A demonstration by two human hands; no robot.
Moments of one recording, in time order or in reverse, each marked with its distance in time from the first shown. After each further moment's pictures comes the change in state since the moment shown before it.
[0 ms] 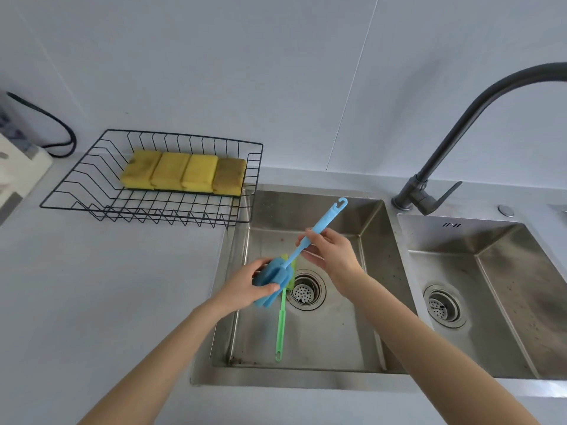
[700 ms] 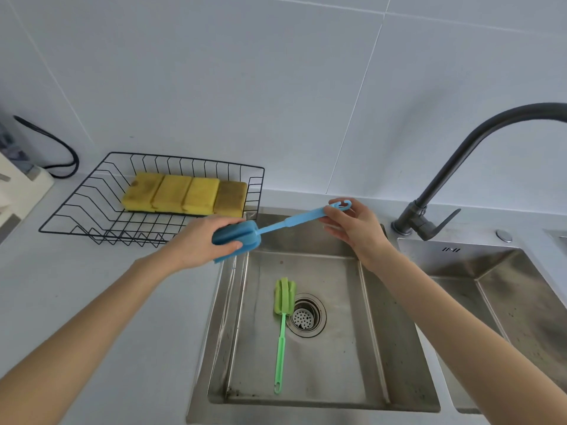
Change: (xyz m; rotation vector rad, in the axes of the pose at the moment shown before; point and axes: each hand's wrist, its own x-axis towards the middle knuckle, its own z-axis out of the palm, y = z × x) left_hand 0.012 0.042 -0.119 0.431 0.241 0.231; right_hand 0.026 -0.082 -0.015 0.003 -0.013 -0.187
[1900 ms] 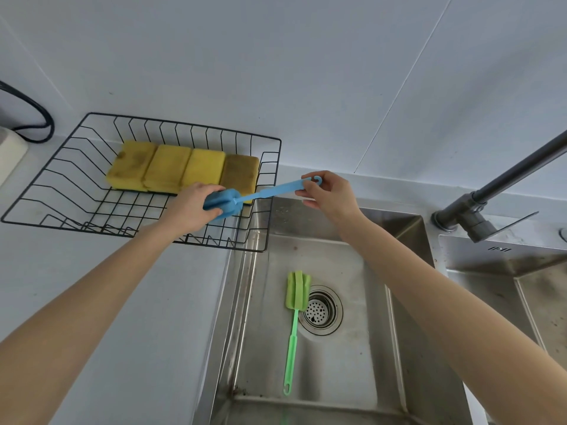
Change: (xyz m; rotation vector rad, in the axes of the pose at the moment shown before) left_hand 0.090 -0.094 0.017 0.122 -0.001 -0.272; right_hand 0.107 0.038 0.066 -0.229 -0.024 0.070
